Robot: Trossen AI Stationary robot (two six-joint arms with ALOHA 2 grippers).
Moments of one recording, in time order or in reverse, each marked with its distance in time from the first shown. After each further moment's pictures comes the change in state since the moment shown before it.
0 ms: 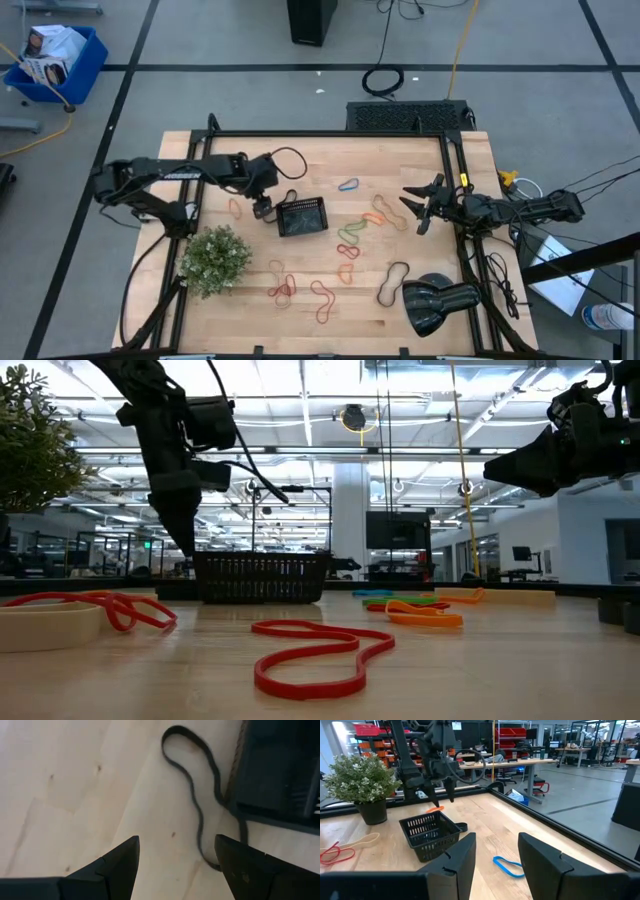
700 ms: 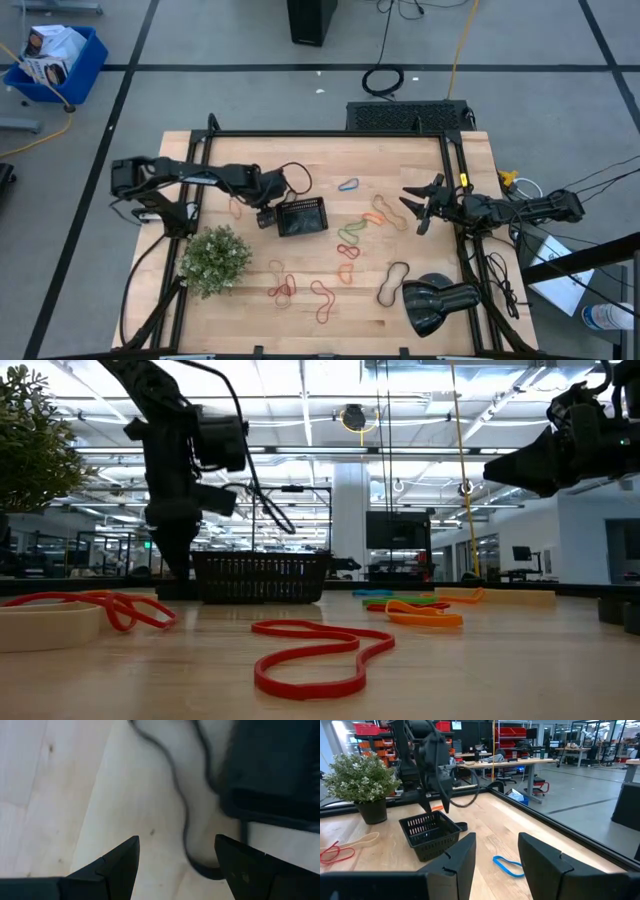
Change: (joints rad) left arm -0.092 0.155 0.000 0.029 -0.053 -0.046; right arm 0.000 0.006 0.000 -0.002 0.000 0.000
